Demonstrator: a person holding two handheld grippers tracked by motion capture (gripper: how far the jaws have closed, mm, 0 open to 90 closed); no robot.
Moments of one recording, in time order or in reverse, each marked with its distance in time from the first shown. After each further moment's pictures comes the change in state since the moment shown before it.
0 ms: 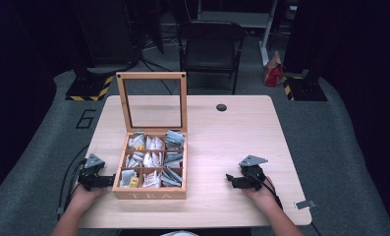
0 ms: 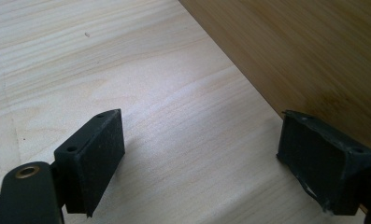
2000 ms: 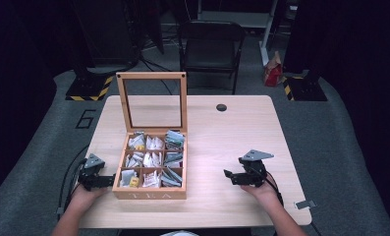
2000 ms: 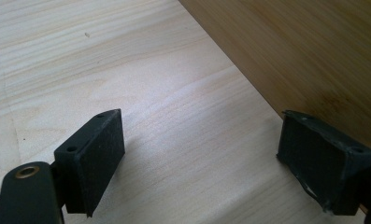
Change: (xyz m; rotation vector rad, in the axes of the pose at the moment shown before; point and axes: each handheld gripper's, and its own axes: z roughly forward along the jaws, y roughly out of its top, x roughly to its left) left arm 0.000 0.000 0.000 0.001 0.002 0.003; right arm 0.009 0.029 -0.029 -0.084 0.065 0.058
